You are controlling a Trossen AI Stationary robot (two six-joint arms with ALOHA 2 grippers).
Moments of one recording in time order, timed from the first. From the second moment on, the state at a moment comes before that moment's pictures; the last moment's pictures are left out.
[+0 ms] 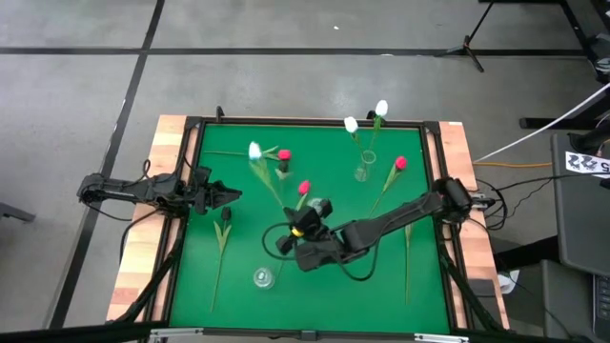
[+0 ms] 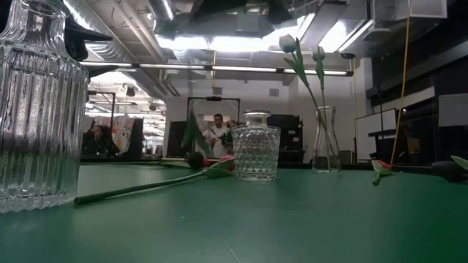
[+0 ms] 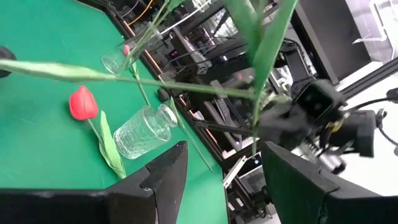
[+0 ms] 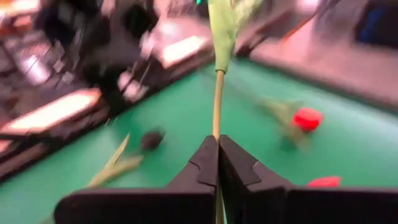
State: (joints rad) left arm -0.10 0.01 0.01 0.04 -0.18 -0.97; right arm 0.41 2.02 1.71 -0.35 1.02 0.74
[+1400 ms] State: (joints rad) left arm -0.10 0.01 0.01 0.04 -0.19 -0.94; right arm 0.70 1.31 1.71 -0.84 1.25 0.67
